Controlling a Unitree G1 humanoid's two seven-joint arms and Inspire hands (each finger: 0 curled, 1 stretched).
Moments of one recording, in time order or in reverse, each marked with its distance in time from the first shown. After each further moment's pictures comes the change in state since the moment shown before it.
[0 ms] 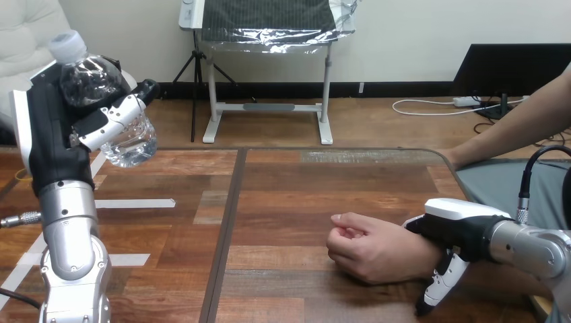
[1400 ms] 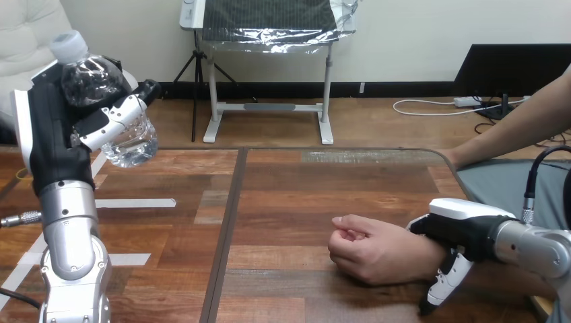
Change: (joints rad) left arm 0.000 0.000 0.000 0.000 0.003 0.000 -0.005; right arm 0.002 -0.016 -0.005 0.013 0.021 -0.005 -0.008
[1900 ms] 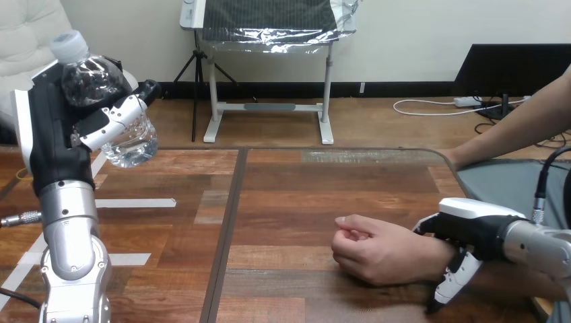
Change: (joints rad) left arm 0.000 0.000 0.000 0.000 0.001 0.000 -0.001; right arm -0.003 -0.017 -0.009 0.034 0.014 -0.004 -0.012
